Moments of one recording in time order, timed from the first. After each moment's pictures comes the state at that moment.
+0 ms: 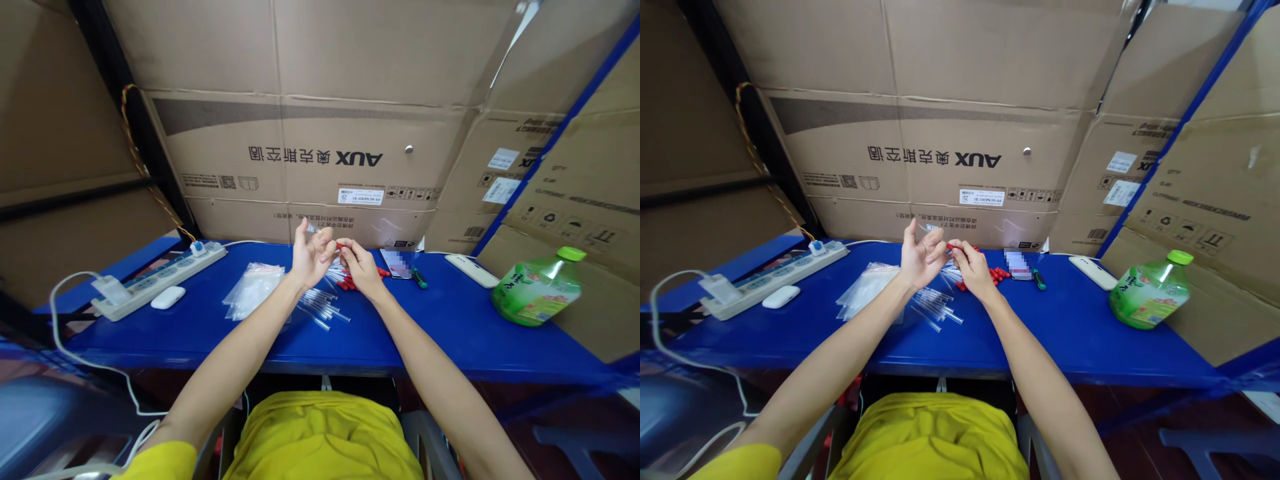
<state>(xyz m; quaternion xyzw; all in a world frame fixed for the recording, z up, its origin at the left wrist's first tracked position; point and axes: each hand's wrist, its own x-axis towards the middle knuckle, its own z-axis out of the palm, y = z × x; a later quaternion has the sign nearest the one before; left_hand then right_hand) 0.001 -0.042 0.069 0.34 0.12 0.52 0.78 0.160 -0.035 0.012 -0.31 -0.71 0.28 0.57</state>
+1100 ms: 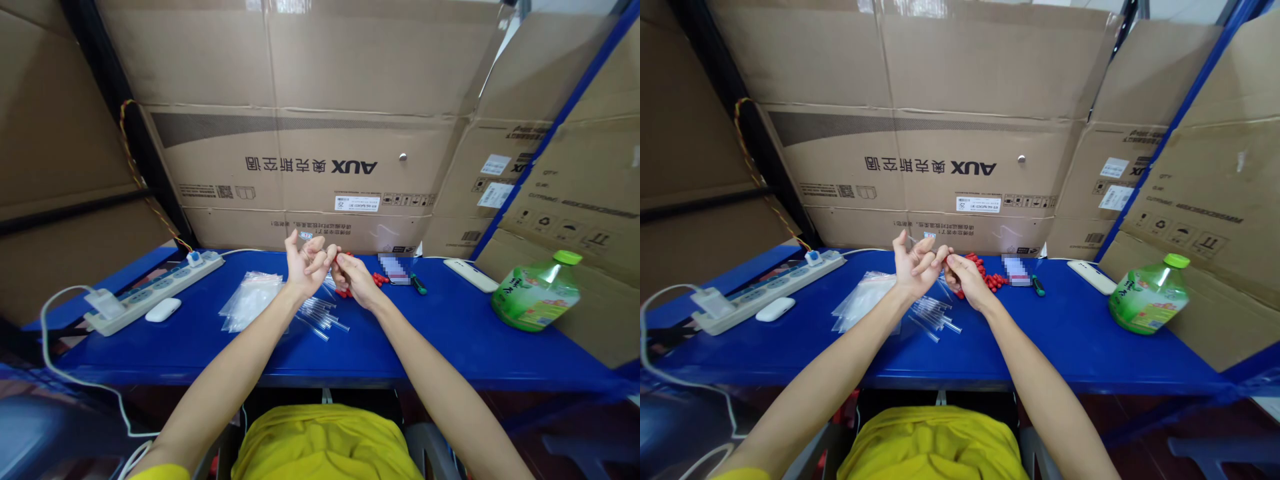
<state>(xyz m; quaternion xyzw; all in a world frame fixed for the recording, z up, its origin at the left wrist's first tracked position) 0.005 -0.045 0.068 0.34 0.07 0.58 0.74 0.148 -0.042 0.019 -0.22 -0.60 0.57 0.51</state>
